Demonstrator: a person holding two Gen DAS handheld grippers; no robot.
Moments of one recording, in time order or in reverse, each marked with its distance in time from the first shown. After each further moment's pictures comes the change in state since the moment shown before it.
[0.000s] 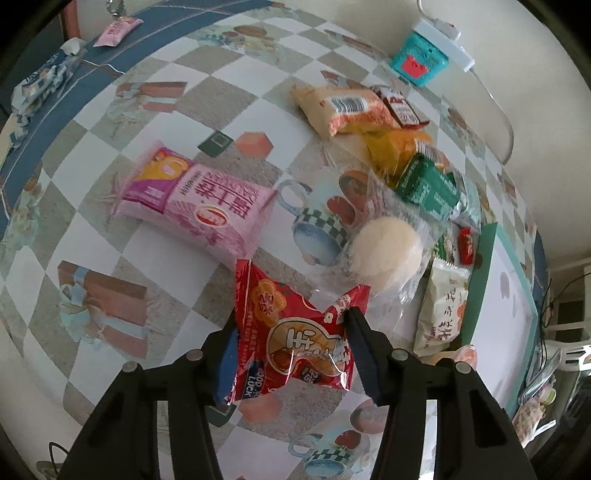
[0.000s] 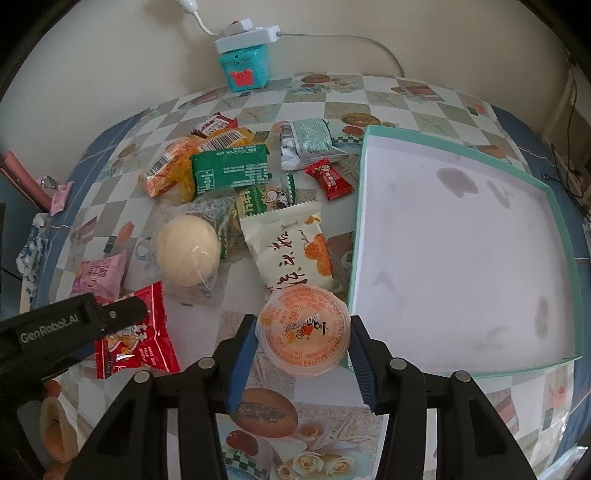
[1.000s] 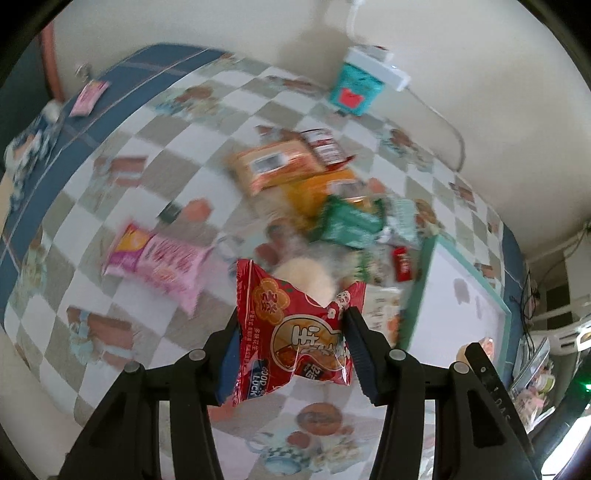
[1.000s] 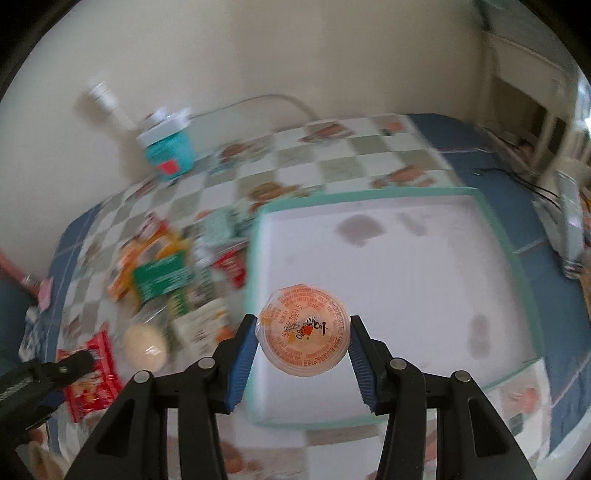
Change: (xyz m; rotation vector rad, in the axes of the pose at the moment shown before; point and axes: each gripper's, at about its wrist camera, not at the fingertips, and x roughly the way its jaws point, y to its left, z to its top) left arm -0.056 -0.066 0.000 0.137 -0.115 -0.025; right arm -0.045 -0.093 0.030 0.261 -0.166 -0.088
